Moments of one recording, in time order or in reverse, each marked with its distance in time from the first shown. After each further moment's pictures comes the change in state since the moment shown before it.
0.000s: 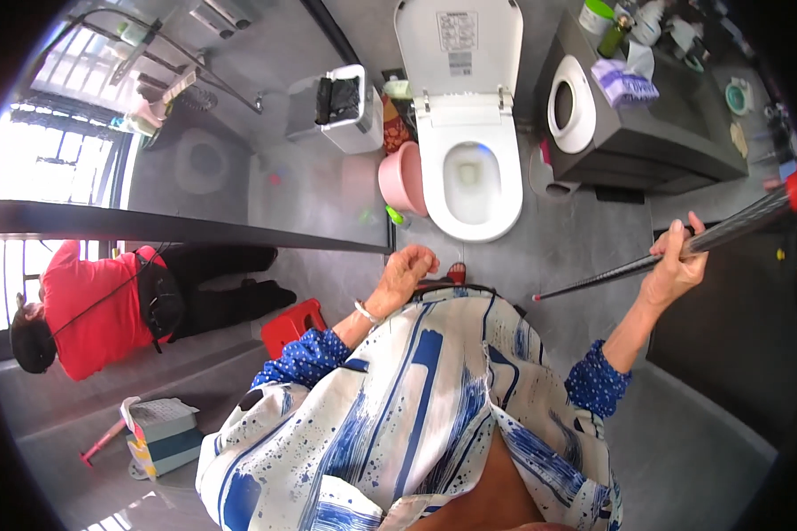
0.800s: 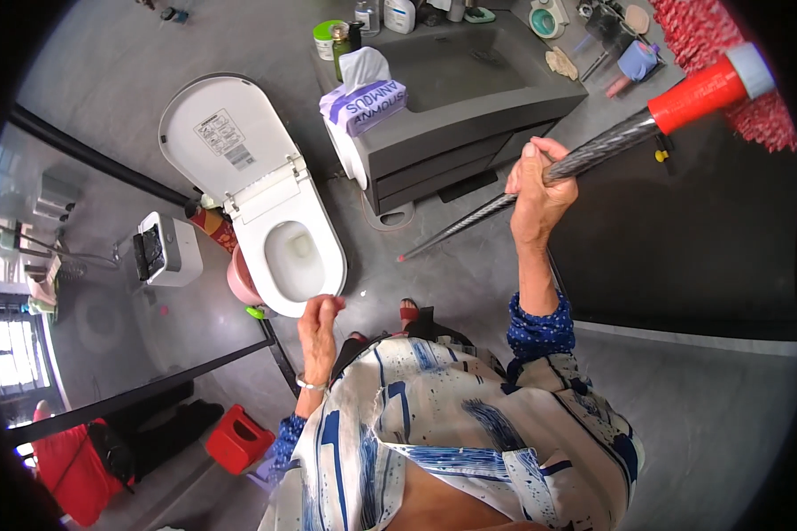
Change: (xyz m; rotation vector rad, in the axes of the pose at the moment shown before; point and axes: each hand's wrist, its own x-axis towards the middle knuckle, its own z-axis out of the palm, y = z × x) left_hand 0.080 0.083 0.259 0.072 0.175 0.130; right_hand 0.206 0.033 -0.112 0.187 -0.006 0.014
